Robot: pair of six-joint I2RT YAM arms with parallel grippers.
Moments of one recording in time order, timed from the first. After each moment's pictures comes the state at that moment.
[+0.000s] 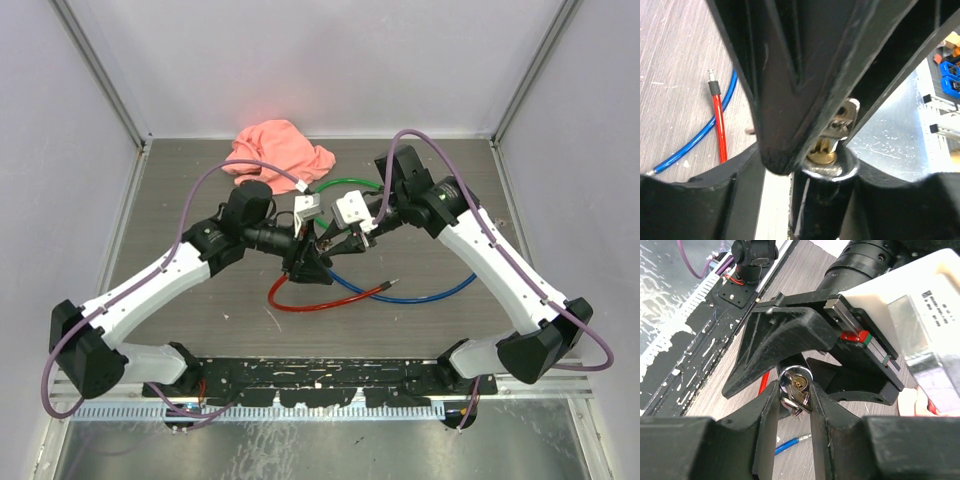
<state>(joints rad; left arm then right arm) -0.72 1.29 1.14 -0.32 0.93 -0.07 0.60 1.37 1.53 -0.97 -1.10 -1.11</state>
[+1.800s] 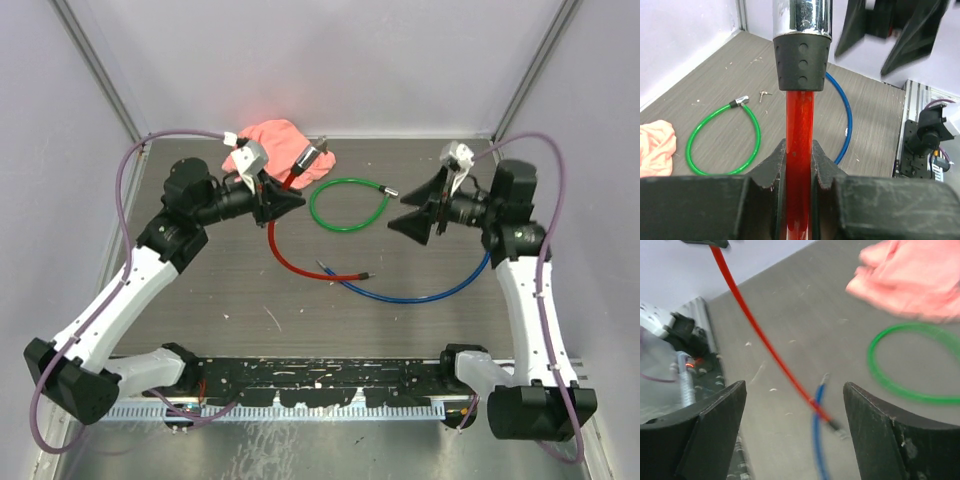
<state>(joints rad) -0.52 1.12 1.14 -0.06 0.66 -0.06 -0.05 1.08 1.24 -0.57 -1.18 -0.26</state>
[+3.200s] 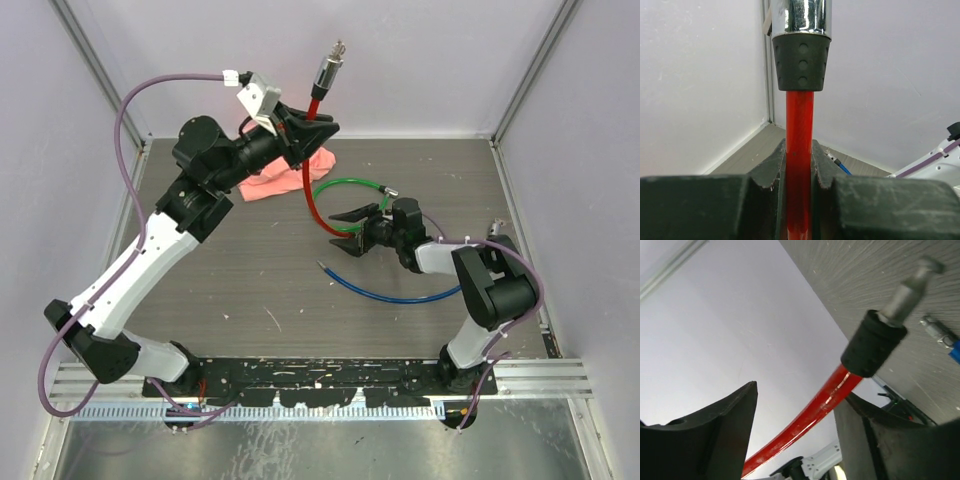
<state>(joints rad) -0.67 1.38 1.59 0.10 0.36 -0.15 0.34 1.67 0.69 0.53 -0.68 1.79</state>
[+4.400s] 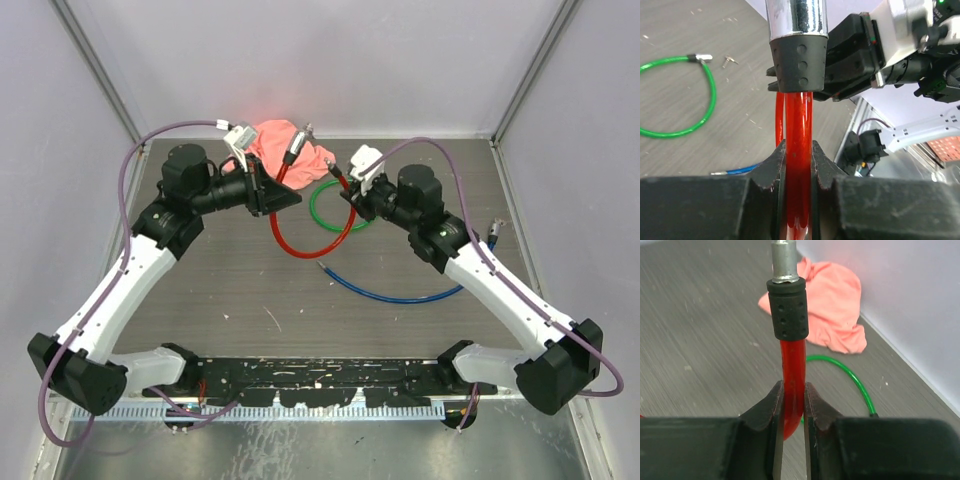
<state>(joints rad) -0.44 1.19 1.27 -0.22 0.67 -0.41 0.56 1.19 1.10 -0.08 -0.24 -0.26</state>
